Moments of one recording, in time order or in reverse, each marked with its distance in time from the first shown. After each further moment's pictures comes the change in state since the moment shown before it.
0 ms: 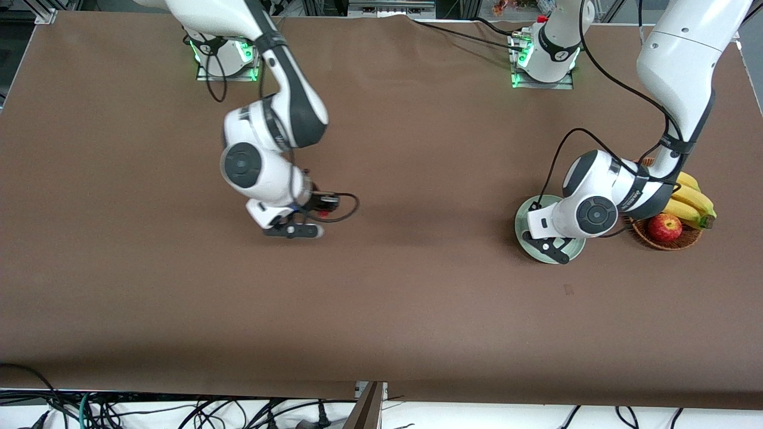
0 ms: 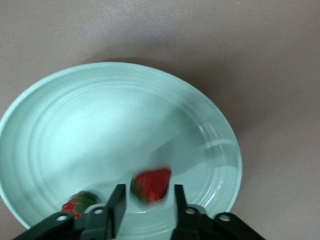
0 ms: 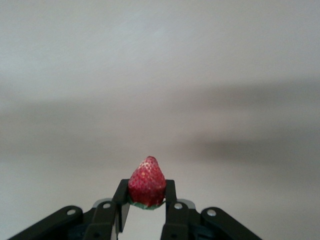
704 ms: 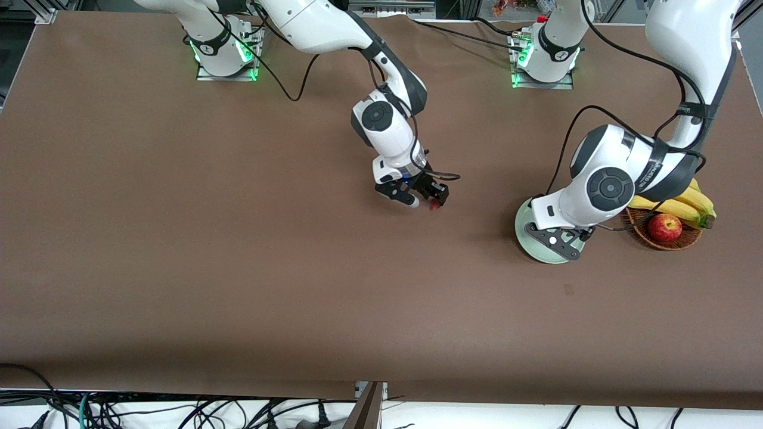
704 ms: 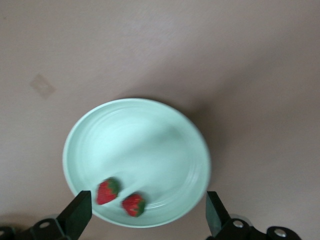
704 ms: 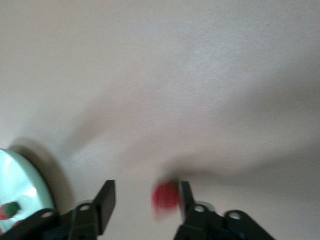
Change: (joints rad) left arm 0.002 -0.152 -0.069 0.024 -0.080 -0.051 -0.021; right arm 0.202 0.297 0.166 0.159 0.005 0.647 0.705
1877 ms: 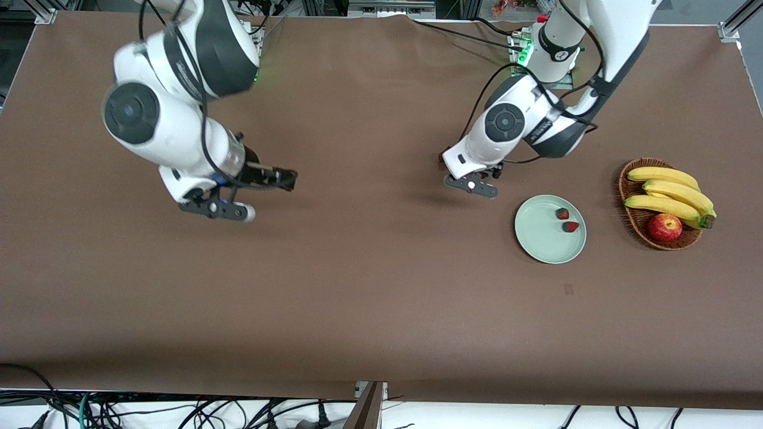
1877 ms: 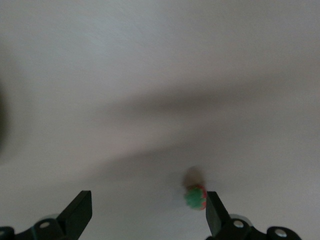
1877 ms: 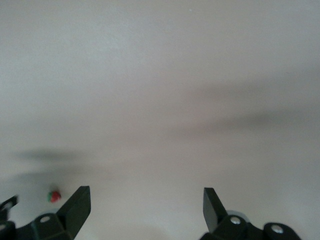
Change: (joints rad) left arm -0.026 -0.050 -0.303 -0.356 -0.079 0.281 -0.633; right arm -0.261 -0.569 -0.299 -0.055 -0.184 -1.085 -0.689
